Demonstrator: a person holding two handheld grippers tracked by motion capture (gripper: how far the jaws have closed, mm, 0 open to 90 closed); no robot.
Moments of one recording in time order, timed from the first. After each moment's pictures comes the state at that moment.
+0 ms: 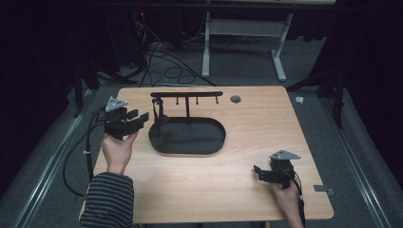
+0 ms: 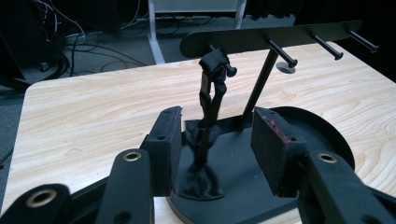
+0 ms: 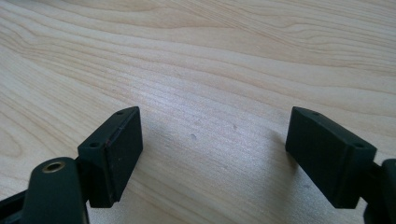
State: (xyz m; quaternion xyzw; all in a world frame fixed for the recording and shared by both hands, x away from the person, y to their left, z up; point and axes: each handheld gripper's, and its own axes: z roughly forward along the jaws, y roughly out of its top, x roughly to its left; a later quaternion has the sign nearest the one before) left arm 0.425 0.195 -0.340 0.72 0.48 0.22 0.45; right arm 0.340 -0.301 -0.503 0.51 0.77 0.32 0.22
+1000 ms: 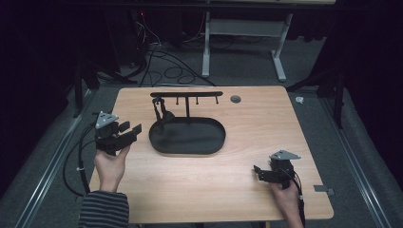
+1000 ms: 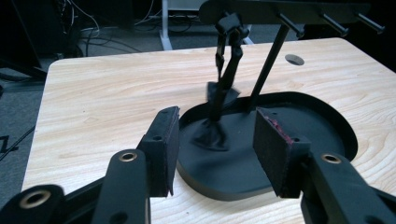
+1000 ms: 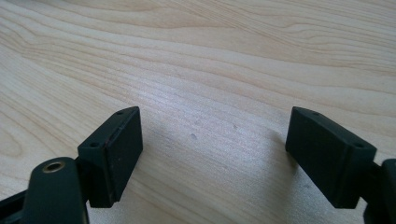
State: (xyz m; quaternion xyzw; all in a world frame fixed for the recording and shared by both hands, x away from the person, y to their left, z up) left arm 0.386 0.212 -0.354 0.70 0.51 0.23 0.44; right arm 0.340 -0.301 -0.503 0.51 0.77 0.32 0.22
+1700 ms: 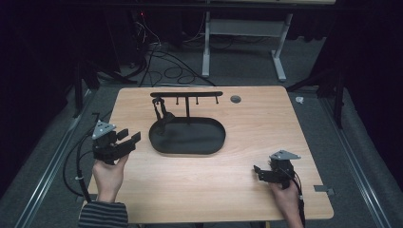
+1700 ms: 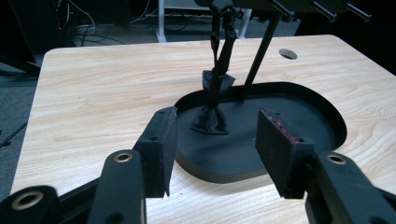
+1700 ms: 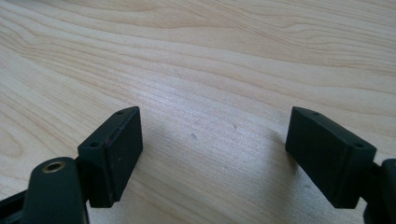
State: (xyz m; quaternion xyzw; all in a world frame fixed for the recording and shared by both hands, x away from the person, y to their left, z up) left arm 0.366 0.217 -0.363 0.70 0.51 0.22 0.45; right arm 0.340 -0.301 -0.503 0.51 0.77 0.32 0.22
